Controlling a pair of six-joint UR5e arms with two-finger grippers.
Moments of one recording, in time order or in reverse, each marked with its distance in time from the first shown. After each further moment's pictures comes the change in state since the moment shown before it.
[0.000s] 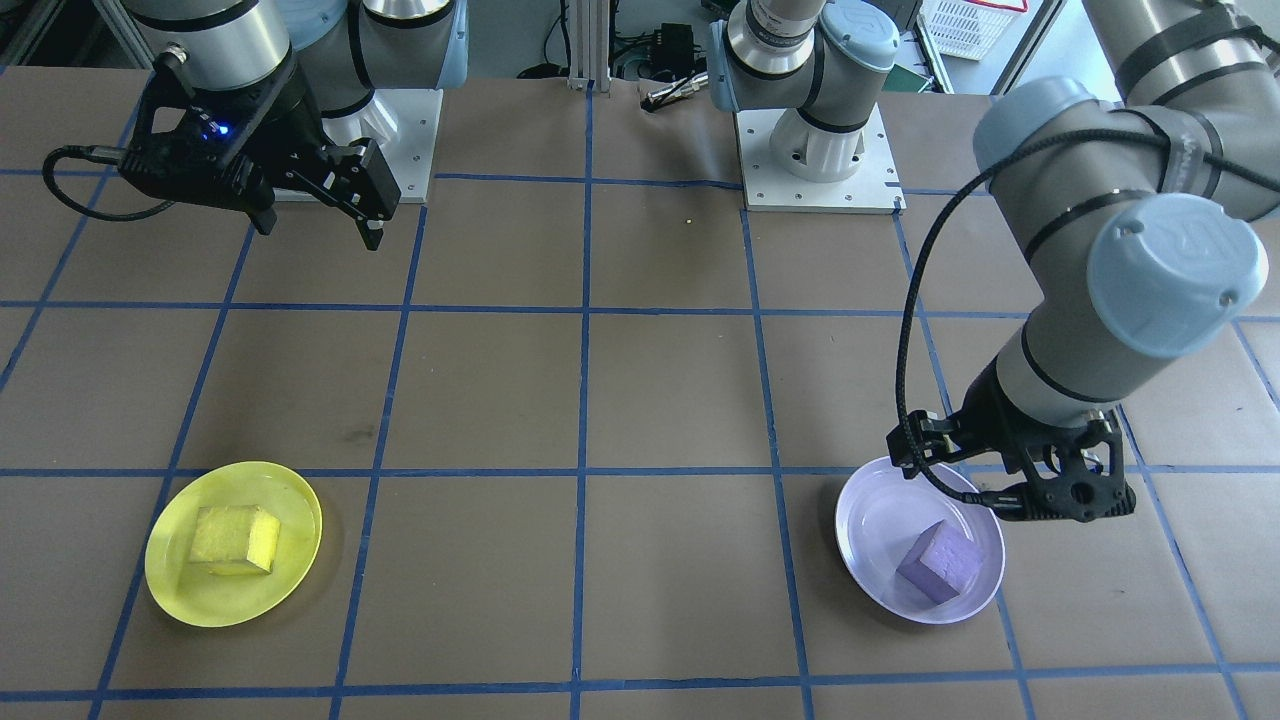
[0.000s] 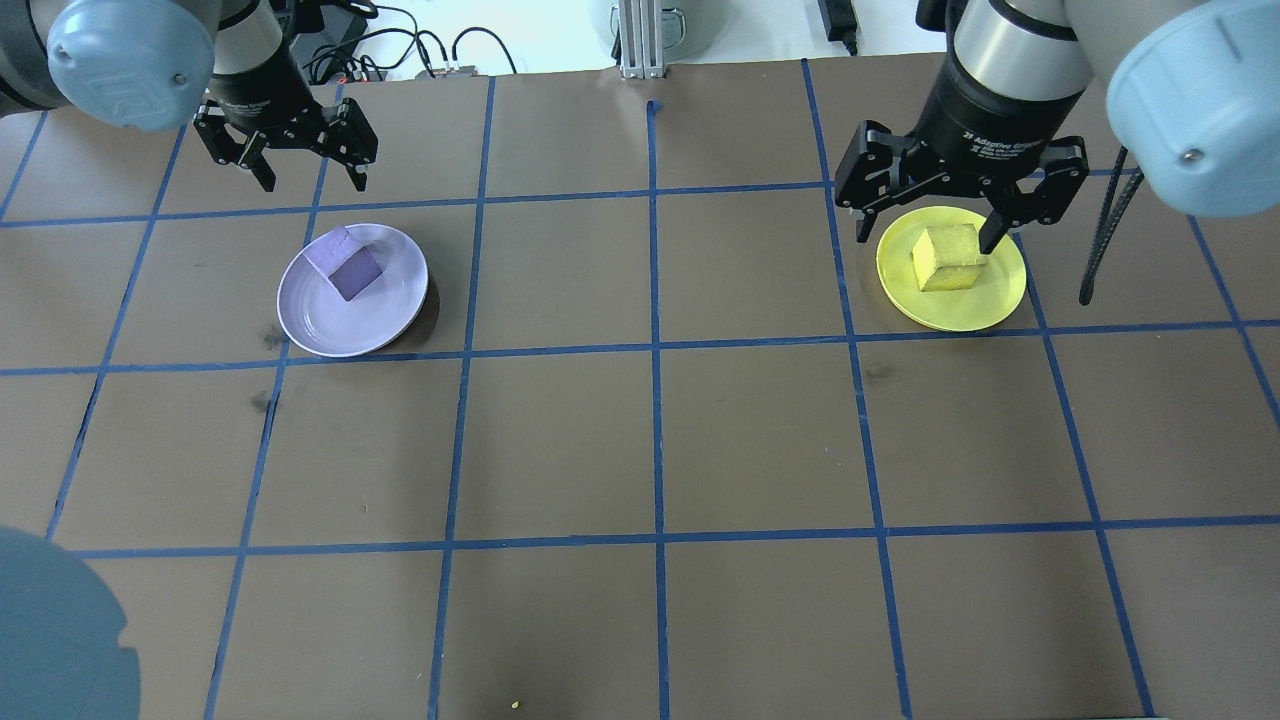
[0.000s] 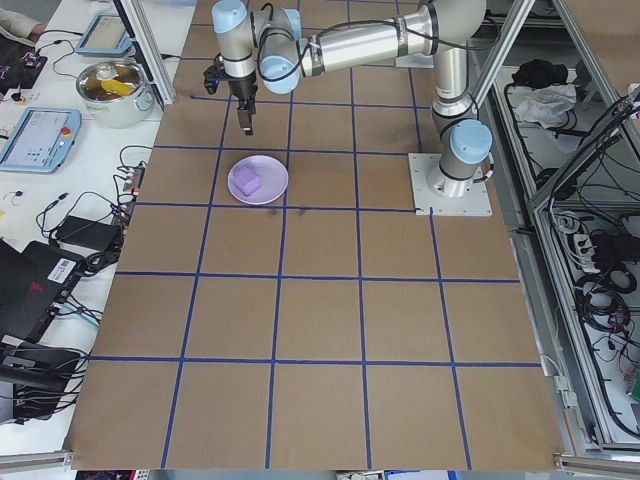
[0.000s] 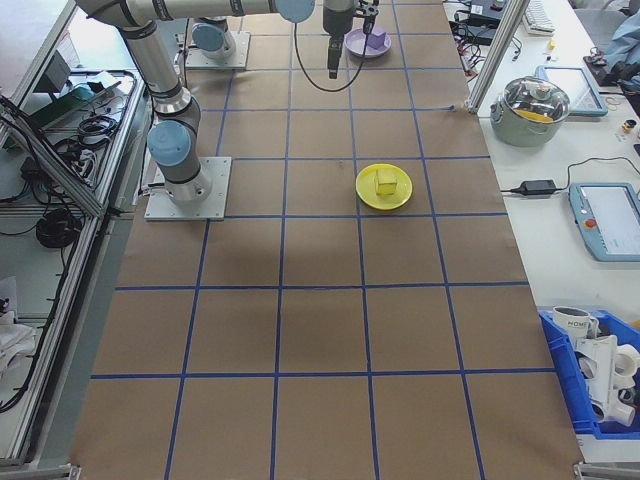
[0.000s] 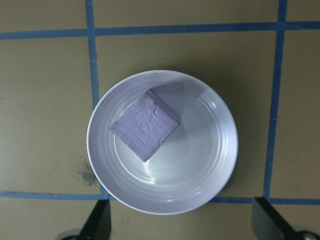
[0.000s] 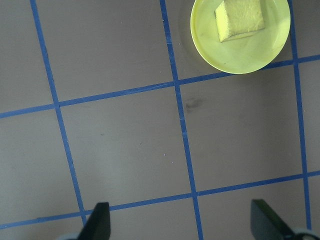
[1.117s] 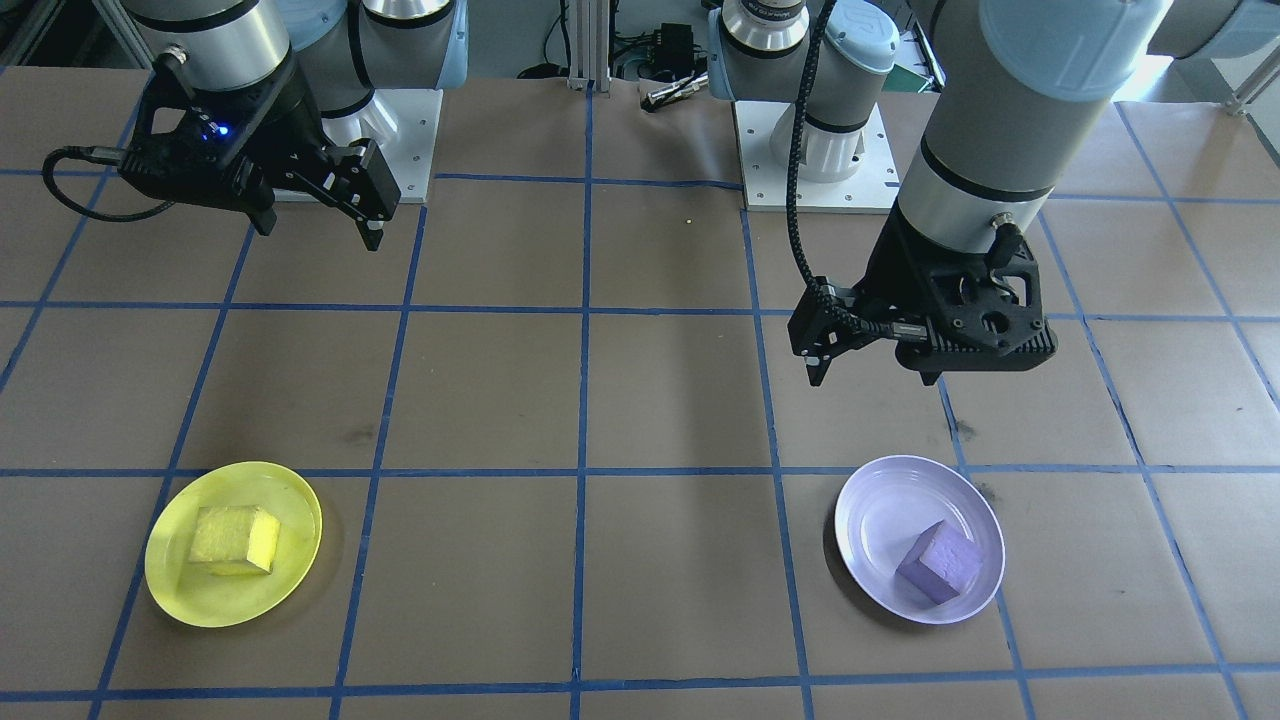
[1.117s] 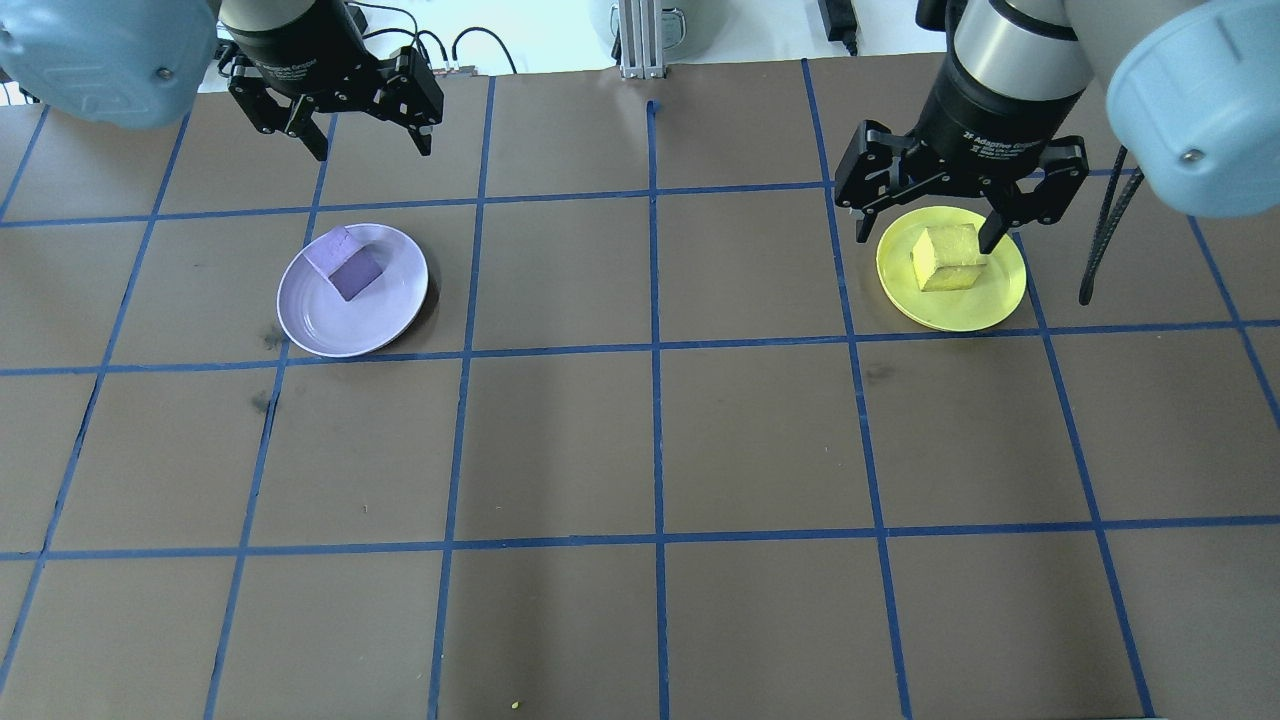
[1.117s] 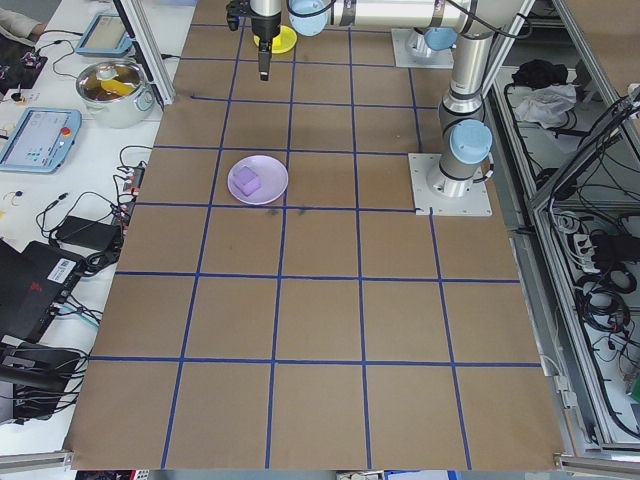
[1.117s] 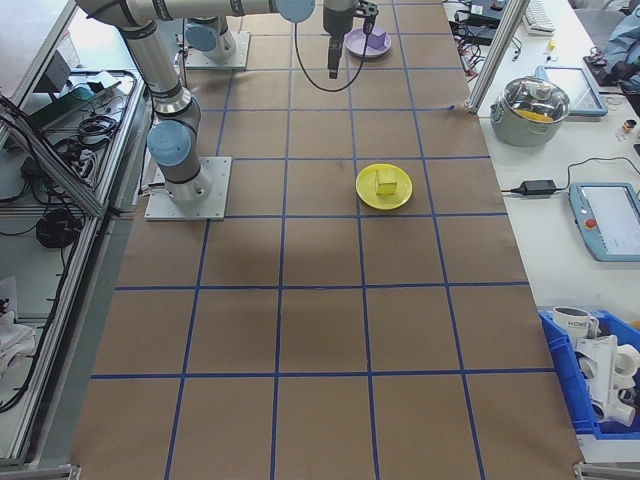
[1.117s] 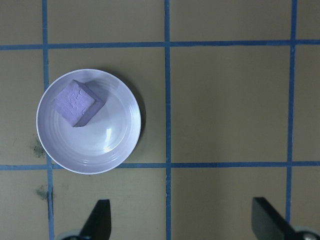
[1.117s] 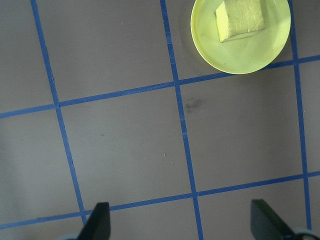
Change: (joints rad) left arm -0.131 0.161 -0.008 -0.035 -0.079 -0.120; right arm 0.000 0.000 0.000 -0.001 0.001 -0.001
